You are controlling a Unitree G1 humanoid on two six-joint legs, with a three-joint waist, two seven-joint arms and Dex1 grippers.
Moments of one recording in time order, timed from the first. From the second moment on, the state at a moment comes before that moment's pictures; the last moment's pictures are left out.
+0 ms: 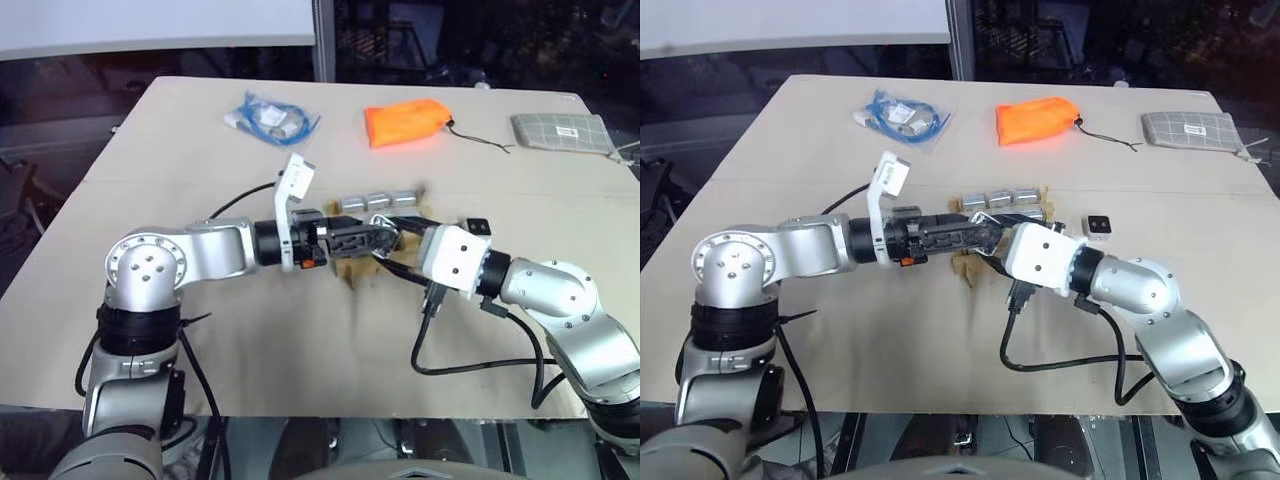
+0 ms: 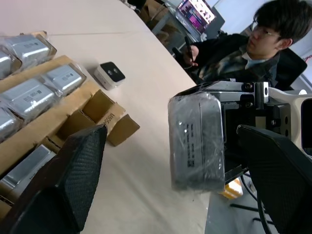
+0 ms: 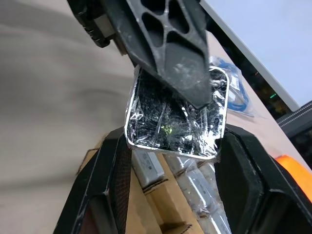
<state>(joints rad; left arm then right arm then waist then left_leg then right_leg) -0.63 0.61 0.06 -0.24 -1.52 1.25 -0.17 -0.34 -0.60 0.25 -0.70 0.07 0.45 0.70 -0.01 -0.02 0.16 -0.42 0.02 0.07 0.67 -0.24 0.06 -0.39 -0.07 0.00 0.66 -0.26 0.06</state>
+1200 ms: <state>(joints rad) -1.17 0.38 -0.48 0.72 -0.30 0.37 -1.29 0.21 -0.59 -0.43 -0.90 0.60 0.59 0.71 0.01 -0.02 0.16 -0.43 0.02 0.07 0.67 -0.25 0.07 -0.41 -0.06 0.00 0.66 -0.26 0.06</state>
